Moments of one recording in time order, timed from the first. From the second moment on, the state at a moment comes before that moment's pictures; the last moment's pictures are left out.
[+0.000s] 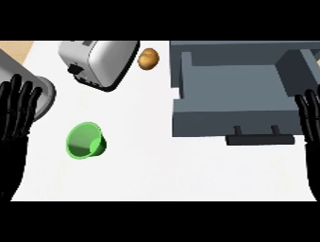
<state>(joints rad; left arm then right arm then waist) 0.00 0.11 -0.01 -2.10 -0.05 -0.02 0.03 0.07 -0.09 0.02 -2.10 -0.01 -0.03 -0.03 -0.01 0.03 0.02</state>
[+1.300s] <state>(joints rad) 0.07 0.21 0.13 -1.69 0.41 -0.51 -0.08 -0.03 -0.16 -0.03 -2.02 0.01 0.07 0.01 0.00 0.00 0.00</state>
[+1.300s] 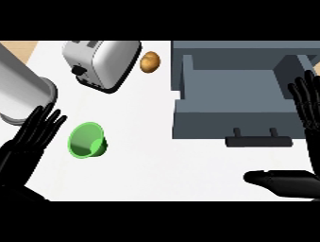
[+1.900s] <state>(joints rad) -0.06 0.24 0.19 -1.23 0.15 -0.50 -0.36 -0.04 -0.17 -0.08 -2.01 -0.02 0.11 0.00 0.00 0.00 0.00</state>
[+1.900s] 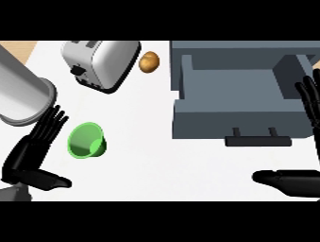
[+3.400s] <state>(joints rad) -0.44 0.30 0.21 -0.26 -0.09 -0.35 -0.94 -0.08 -0.13 -0.07 -1.96 0.00 0.14 -0.02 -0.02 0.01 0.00</state>
